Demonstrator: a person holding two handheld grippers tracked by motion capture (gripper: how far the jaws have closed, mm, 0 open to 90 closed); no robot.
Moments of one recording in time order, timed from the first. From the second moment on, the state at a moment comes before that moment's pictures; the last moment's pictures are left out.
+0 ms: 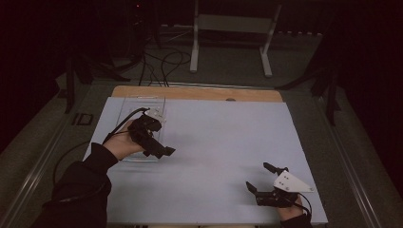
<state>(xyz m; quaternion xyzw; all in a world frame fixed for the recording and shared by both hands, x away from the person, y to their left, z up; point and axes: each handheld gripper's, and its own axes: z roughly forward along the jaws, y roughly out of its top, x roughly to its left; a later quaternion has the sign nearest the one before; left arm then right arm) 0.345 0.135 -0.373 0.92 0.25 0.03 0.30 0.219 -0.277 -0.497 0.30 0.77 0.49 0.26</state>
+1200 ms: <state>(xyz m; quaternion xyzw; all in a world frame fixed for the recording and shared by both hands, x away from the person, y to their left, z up) 0.313 0.100 -0.426 0.94 0.18 -0.03 0.29 0.219 -0.277 -0.498 0.30 0.78 0.49 0.26</state>
